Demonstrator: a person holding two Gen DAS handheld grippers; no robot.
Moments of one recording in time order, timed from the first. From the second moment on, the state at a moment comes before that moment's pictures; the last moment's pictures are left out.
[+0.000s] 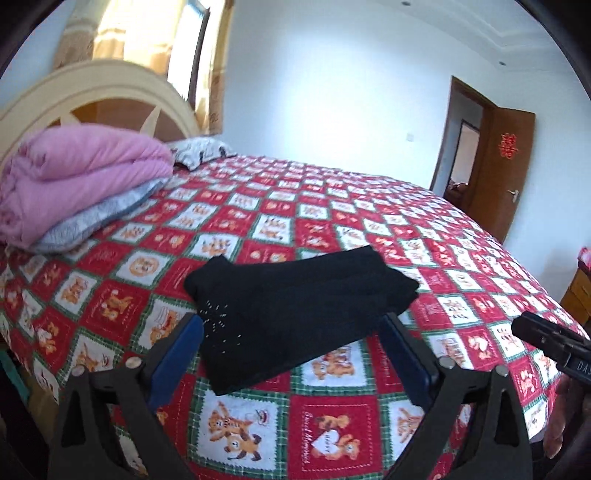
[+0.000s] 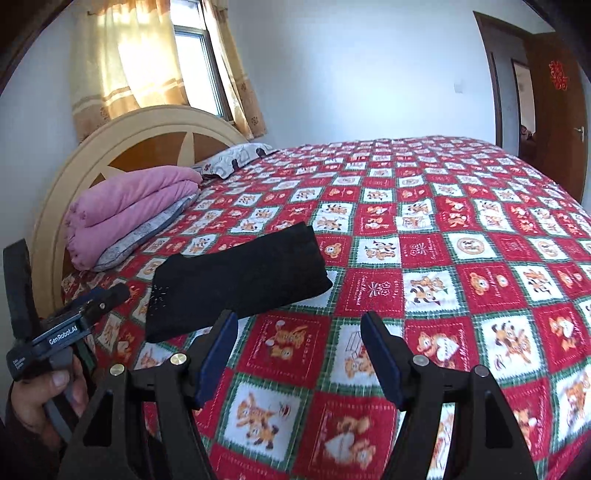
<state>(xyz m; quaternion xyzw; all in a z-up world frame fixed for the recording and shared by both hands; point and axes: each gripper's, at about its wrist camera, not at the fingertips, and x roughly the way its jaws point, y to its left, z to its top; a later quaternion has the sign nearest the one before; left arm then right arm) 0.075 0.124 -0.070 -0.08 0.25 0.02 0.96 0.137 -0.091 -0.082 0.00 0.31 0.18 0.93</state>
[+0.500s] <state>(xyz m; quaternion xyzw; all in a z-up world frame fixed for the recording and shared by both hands) 0.051 0.105 -0.050 -0.06 0.22 0.00 0.97 0.099 -0.092 -0.060 0.01 0.28 0.15 0.95</state>
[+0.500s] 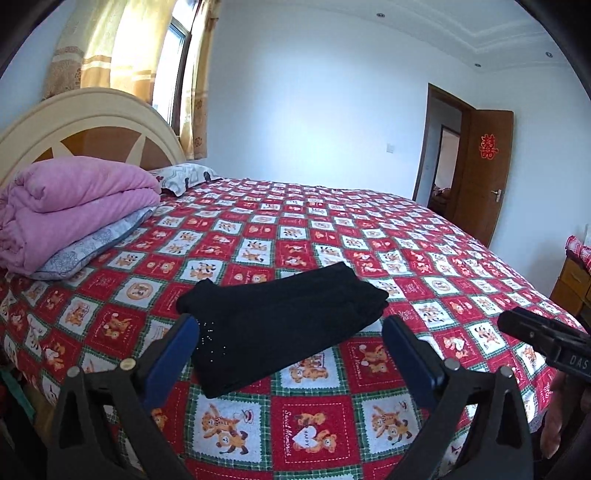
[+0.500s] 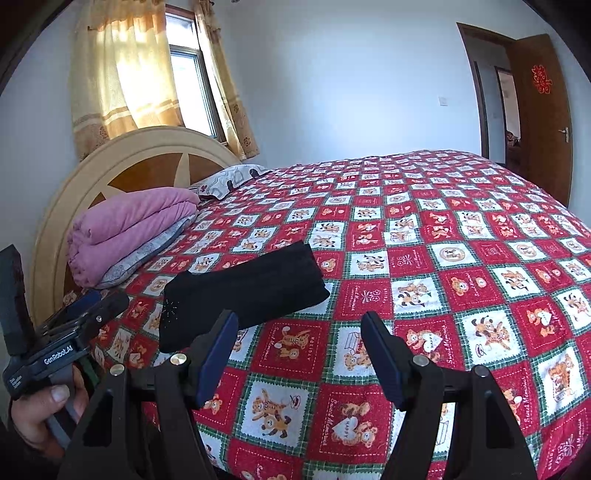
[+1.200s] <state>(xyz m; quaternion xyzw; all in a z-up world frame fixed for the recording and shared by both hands) 0.036 0.091 -0.035 -0.06 0.21 0.00 0.98 0.058 -0.092 -0.041 -0.01 0.26 0.15 0.95</state>
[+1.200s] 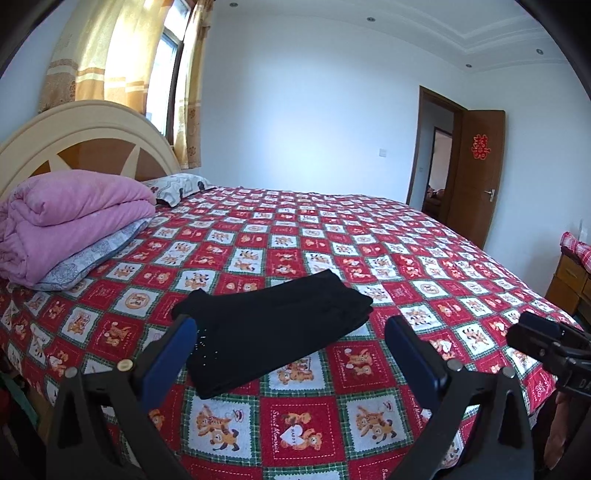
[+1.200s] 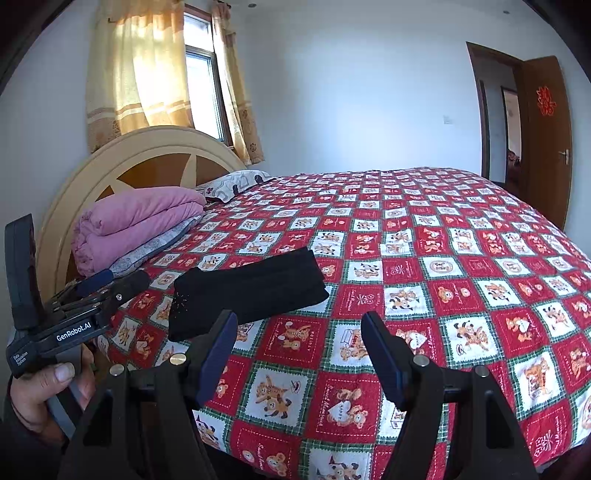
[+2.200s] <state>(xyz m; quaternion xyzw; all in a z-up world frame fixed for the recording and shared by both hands) 0.032 0.097 -0.026 -0.05 0.20 0.04 0.98 0.040 -0.090 -0.032 -0.04 0.22 0.15 0.96</state>
